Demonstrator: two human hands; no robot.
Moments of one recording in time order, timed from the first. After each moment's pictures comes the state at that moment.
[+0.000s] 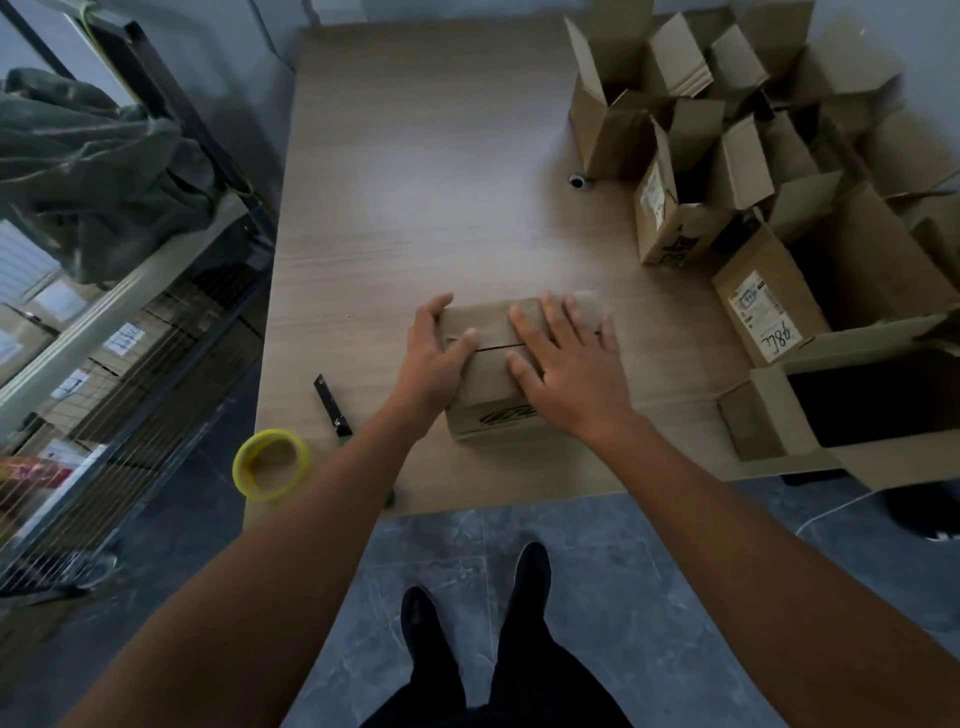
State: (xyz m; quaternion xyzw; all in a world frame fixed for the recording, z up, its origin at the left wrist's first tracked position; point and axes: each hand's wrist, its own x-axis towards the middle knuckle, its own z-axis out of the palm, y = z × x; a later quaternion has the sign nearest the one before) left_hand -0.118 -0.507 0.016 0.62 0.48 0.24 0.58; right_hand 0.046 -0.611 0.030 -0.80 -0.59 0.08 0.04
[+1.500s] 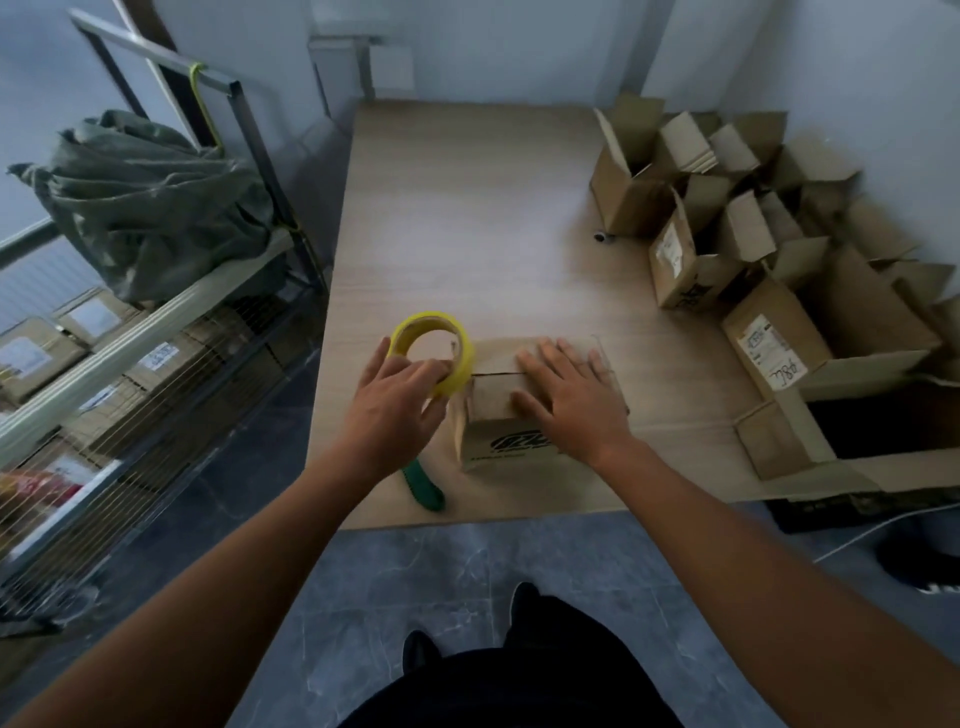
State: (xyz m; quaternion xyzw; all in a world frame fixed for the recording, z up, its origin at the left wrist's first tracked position) left_hand -0.272 -0.510 0.054 0.92 0.33 0.18 0.12; right_hand -0.032 -0.611 0.037 -0.78 -0.62 0.08 0.04
